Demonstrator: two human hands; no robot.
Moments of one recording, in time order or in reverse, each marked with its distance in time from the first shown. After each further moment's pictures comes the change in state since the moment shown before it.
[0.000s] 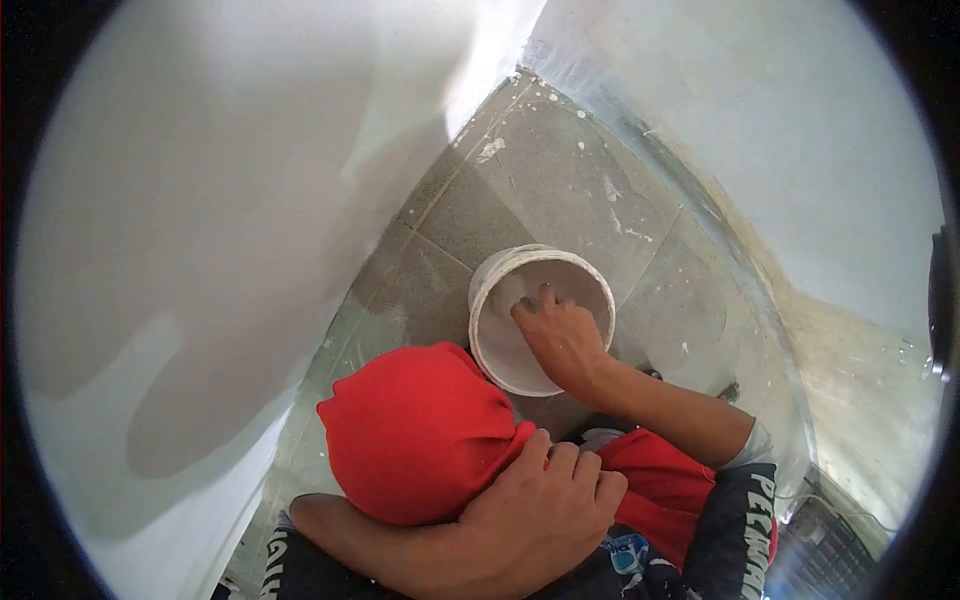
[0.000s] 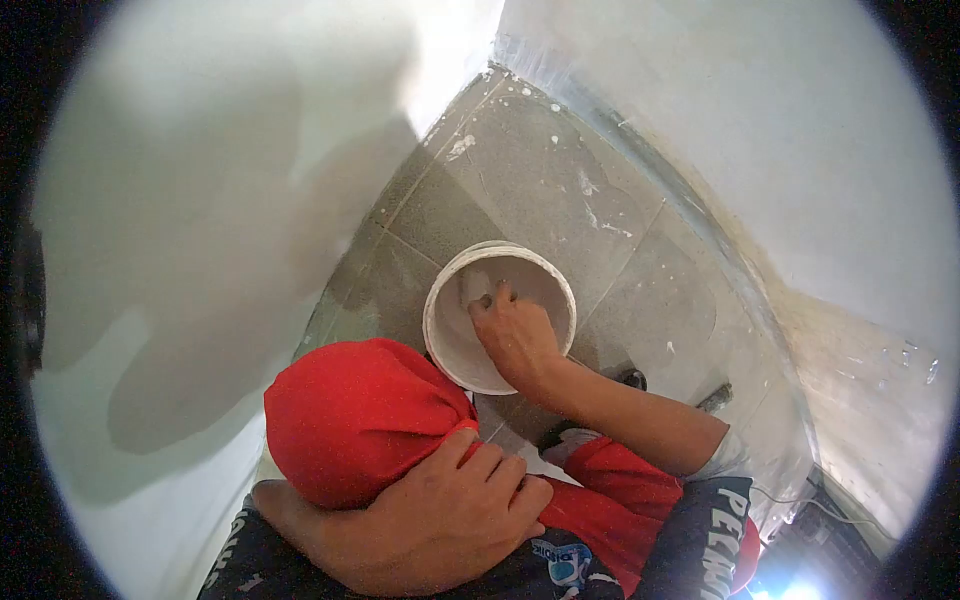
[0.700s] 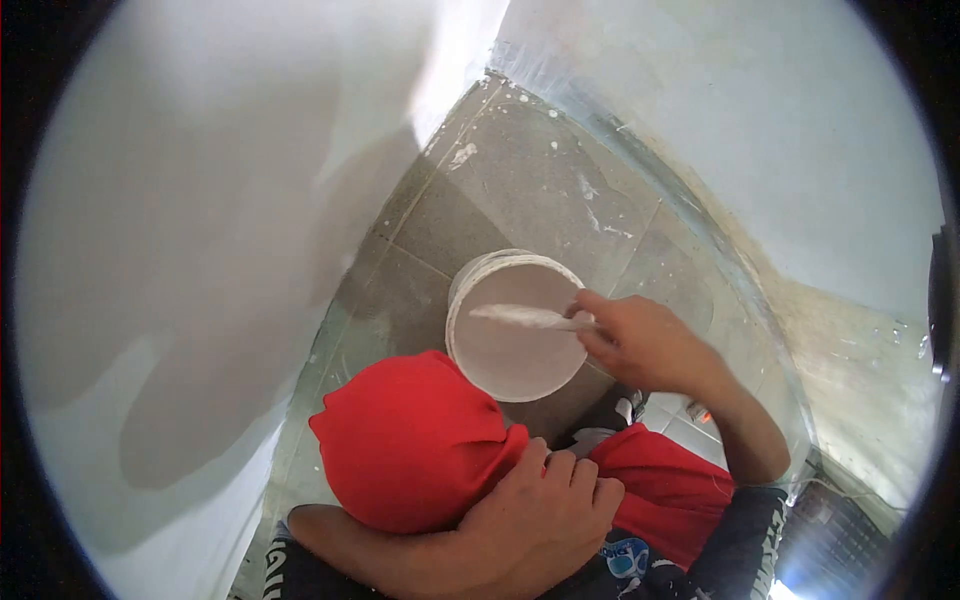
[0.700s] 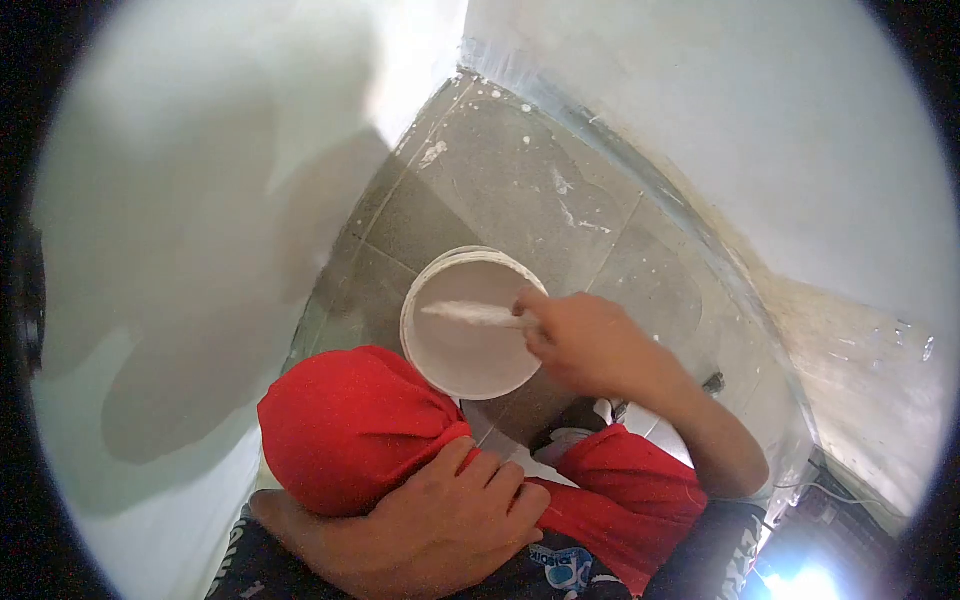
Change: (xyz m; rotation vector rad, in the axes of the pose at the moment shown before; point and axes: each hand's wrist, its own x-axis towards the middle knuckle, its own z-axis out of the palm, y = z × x) left_hand 0.010 0.003 0.000 0.007 -0.002 0.065; right_hand -0.050 0.056 -0.110 0.345 -0.190 0.111
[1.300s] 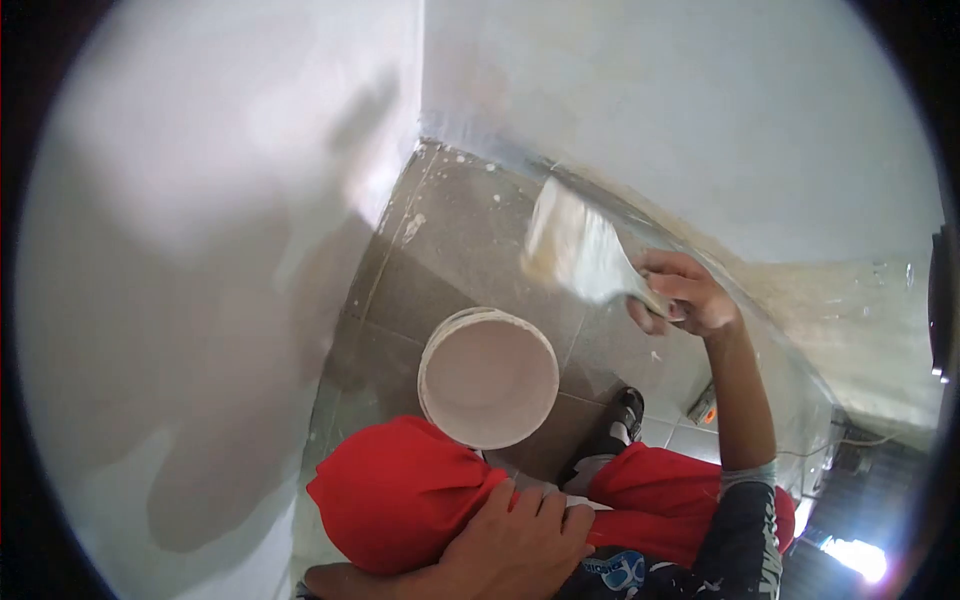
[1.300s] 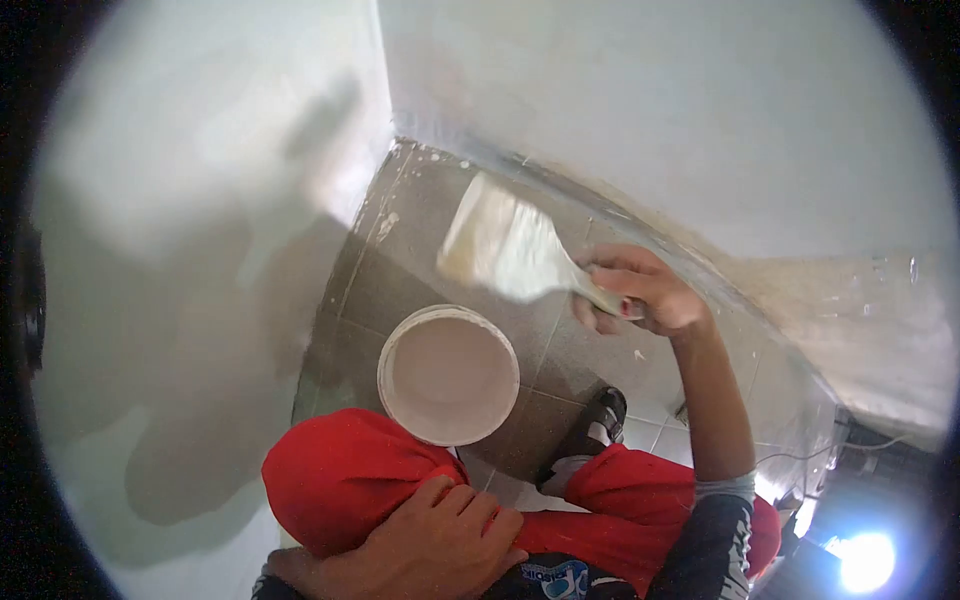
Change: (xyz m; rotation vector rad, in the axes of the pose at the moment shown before) left_hand 0.005 0.003 0.002 0.006 -0.062 0.047; right_hand -0.034 0.113 -0.035 1.388 0.101 -0.110
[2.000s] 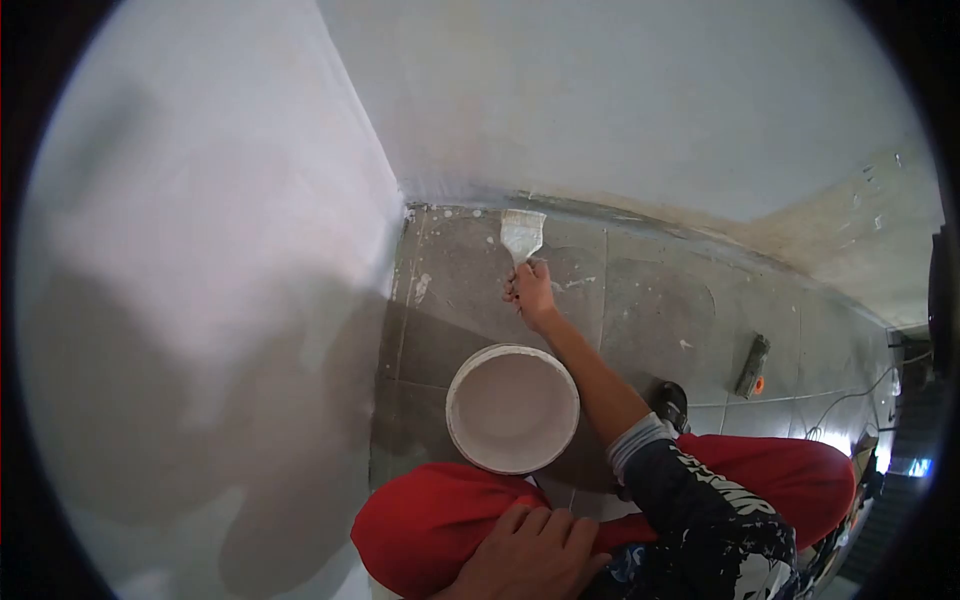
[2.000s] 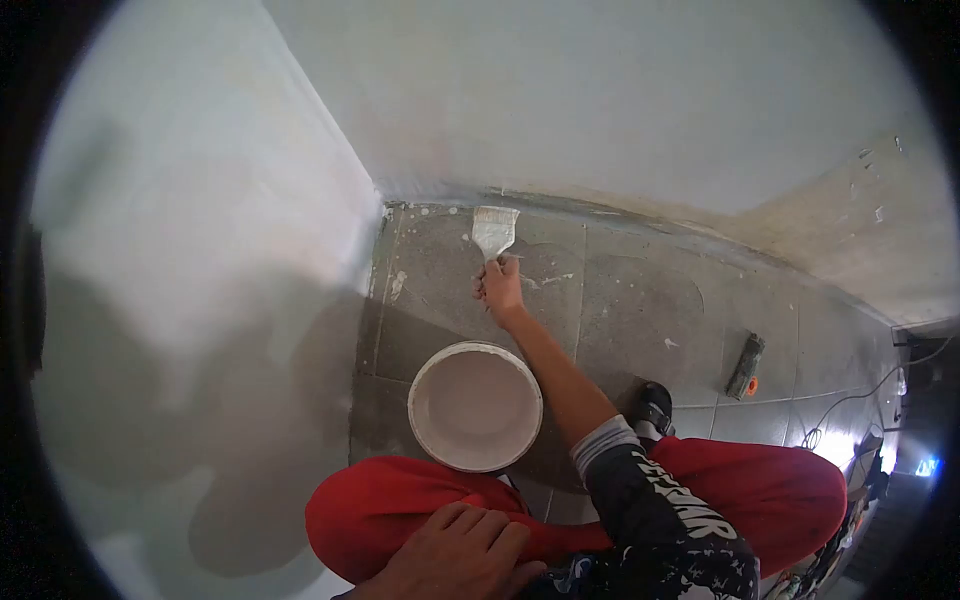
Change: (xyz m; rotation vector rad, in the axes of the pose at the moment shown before) left_hand -0.011 -0.003 0.016 0.024 -0.039 0.032; right_hand 0.229 0.169 0.022 0.512 0.824 -0.340
